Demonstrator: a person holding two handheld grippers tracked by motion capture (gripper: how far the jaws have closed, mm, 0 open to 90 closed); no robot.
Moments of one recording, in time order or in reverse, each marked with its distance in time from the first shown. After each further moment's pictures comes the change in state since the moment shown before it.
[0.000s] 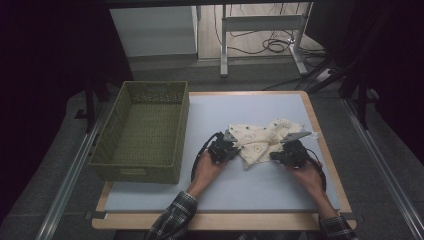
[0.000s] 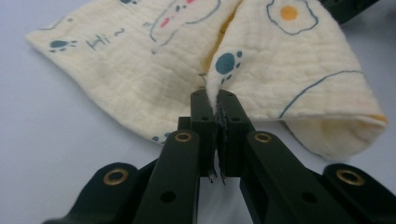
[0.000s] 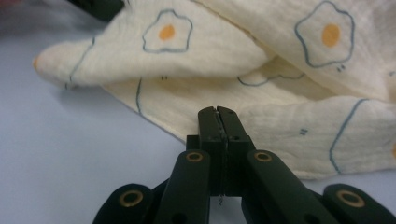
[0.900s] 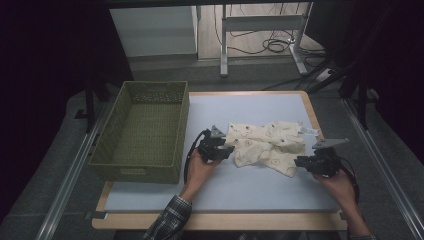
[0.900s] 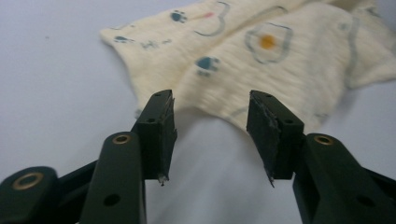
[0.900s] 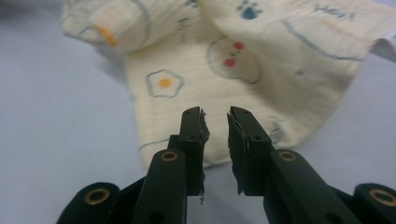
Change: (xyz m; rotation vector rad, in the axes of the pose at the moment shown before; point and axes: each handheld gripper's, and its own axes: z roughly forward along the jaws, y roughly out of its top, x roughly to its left) left arm 0.001 -0.009 -0.036 -0.075 0.074 -0.101; right arm -0.023 -0.044 -0.072 -0.044 -0.024 0.065
